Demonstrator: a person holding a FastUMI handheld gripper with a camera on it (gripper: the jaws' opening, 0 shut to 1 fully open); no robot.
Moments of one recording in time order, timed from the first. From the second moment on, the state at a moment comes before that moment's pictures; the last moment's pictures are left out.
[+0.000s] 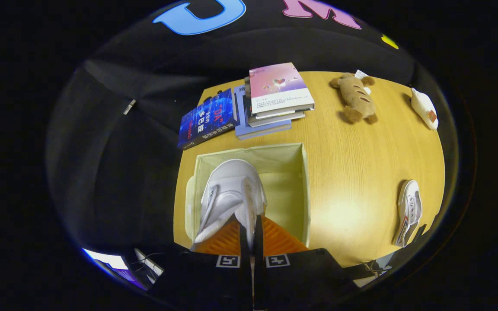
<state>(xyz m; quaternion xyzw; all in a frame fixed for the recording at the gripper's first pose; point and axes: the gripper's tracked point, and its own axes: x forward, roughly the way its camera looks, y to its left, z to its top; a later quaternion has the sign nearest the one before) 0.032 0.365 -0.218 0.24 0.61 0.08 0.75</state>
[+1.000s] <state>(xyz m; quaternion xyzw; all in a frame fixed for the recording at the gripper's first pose) 0.022 0.398 -0.202 0.27 0.61 0.15 0.72</state>
